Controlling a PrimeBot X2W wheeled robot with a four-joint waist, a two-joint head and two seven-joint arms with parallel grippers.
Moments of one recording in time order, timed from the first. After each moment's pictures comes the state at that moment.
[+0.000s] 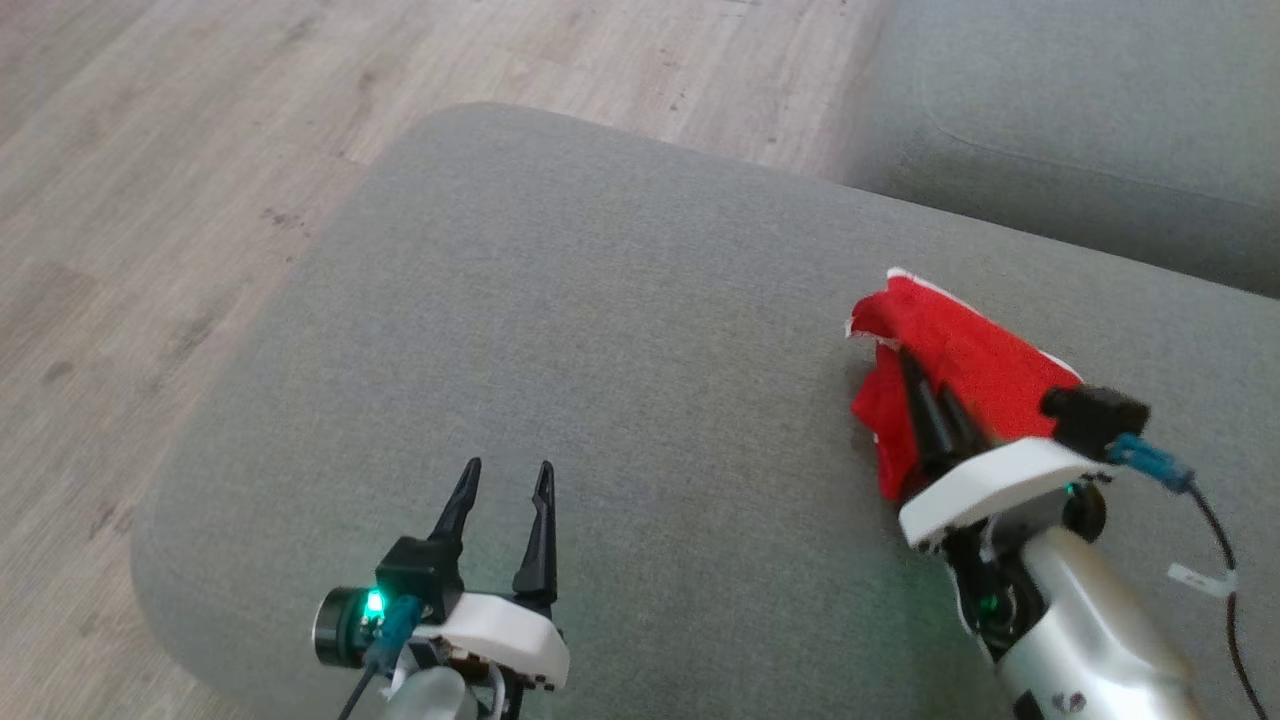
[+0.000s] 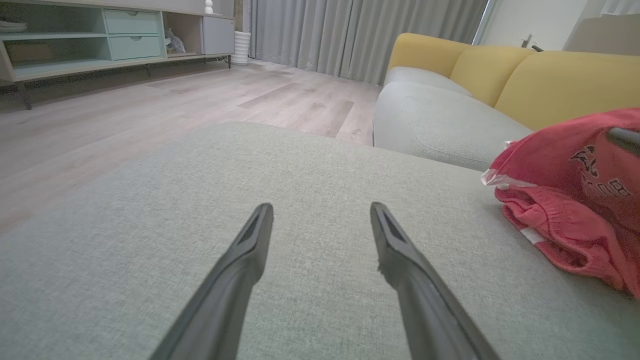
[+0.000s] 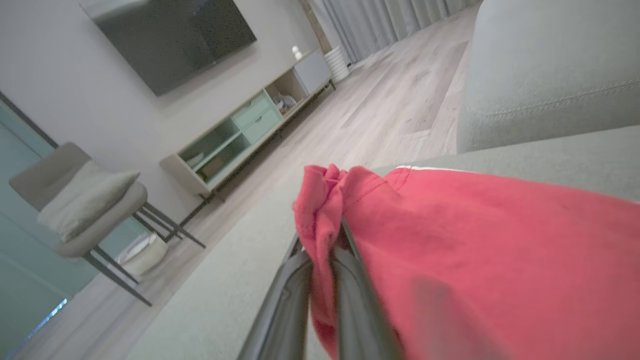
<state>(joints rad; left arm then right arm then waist) -0.20 0.05 -0.50 0.51 -0.41 0.12 -0.26 -0.33 -0.13 0.36 0.59 0.75 0.13 -0.15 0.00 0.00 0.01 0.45</state>
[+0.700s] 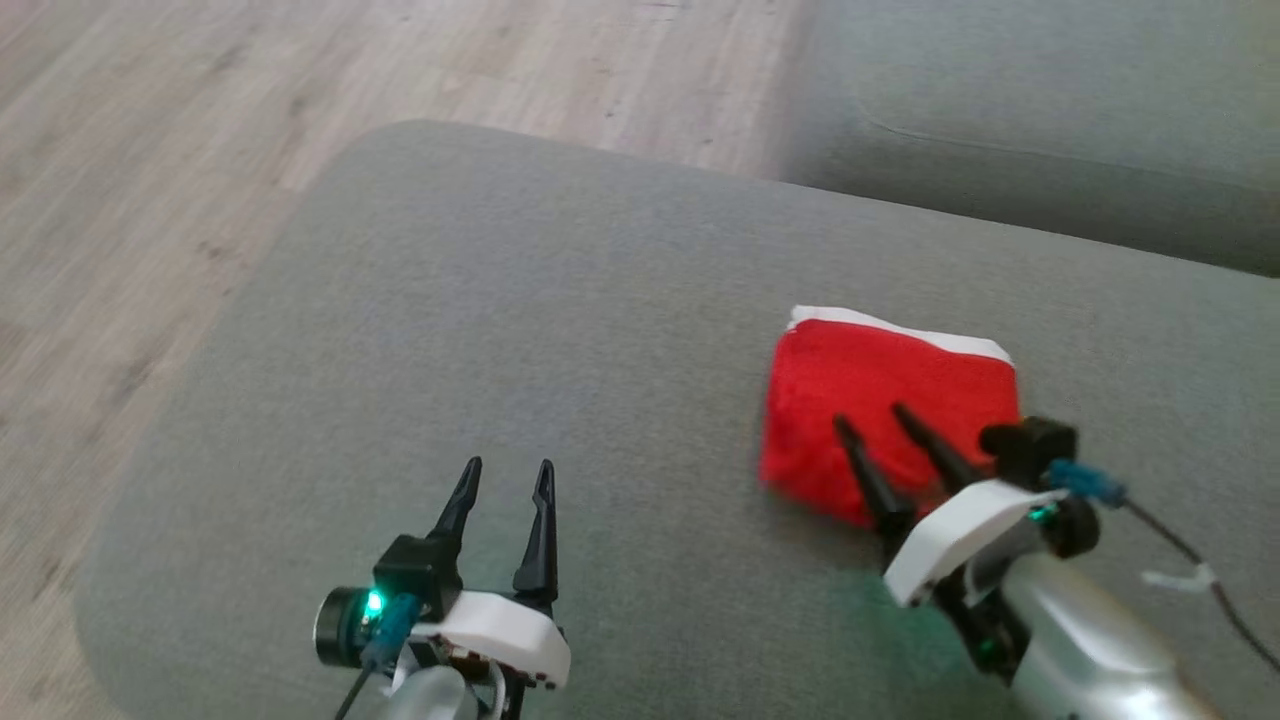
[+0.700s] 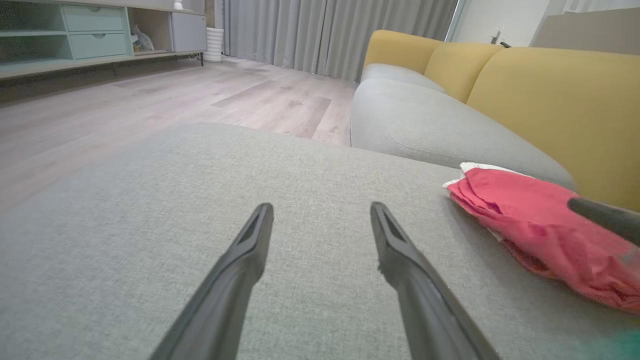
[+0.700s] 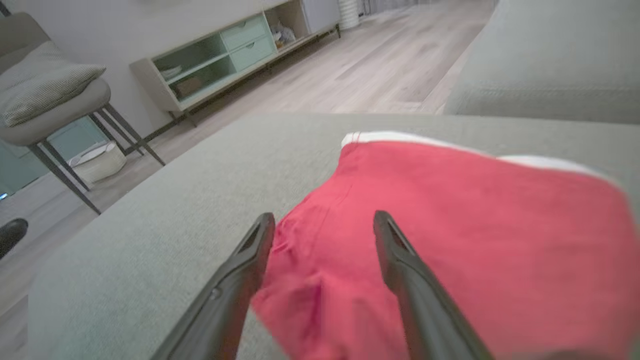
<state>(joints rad) -0.20 0.06 -0.51 0.50 -0.43 0.13 -0.25 -0.40 -0.22 0.66 0.75 0.71 0.13 -0.23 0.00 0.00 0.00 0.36</state>
